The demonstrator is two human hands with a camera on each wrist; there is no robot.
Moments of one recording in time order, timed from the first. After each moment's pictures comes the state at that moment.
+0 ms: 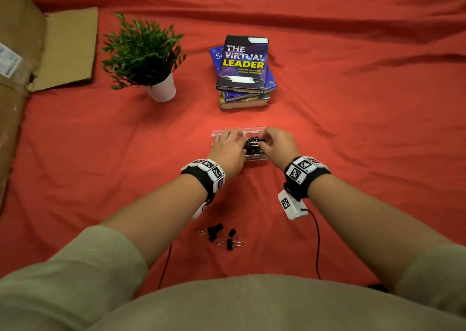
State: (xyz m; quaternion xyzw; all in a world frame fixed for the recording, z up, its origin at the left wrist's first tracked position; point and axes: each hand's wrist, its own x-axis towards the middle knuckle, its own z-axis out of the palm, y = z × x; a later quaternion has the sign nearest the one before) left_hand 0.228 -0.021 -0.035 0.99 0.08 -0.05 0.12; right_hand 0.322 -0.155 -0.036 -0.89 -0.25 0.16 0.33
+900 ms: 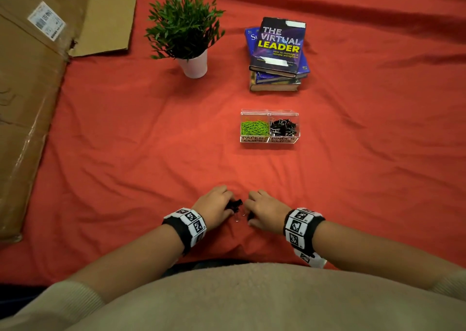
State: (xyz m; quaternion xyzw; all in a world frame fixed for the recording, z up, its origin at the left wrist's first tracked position) left_hand 0.034 -0.029 -0.081 0.94 0.12 -0.19 0.26; right_hand 0.146 -0.188 -0.076 -0.75 -0.58 0.31 0.02
